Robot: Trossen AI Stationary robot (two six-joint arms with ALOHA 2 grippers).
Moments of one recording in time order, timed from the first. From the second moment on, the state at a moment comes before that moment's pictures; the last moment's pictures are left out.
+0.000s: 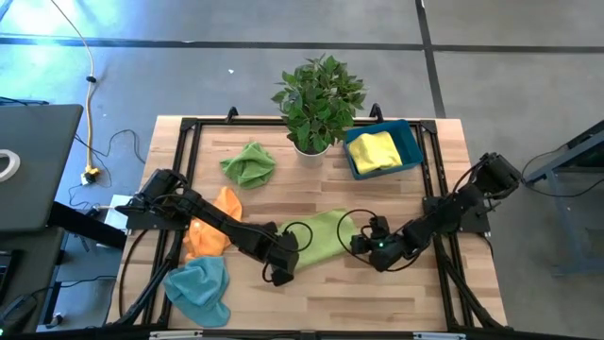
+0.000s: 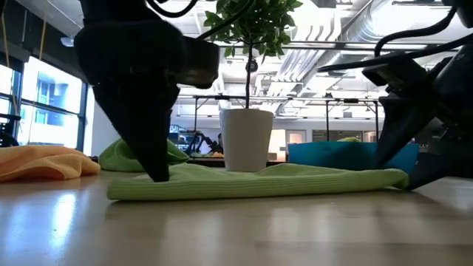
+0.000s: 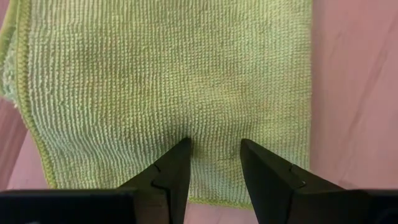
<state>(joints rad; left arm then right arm) -0.31 1.94 1.21 -0.55 -0.16 -0.77 0.58 1.56 0.58 -0.09 0.49 1.94</state>
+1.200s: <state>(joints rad) -0.32 1.93 1.44 -0.53 -0.03 -0.85 0.53 1.46 0.88 -0.90 0.44 1.64</state>
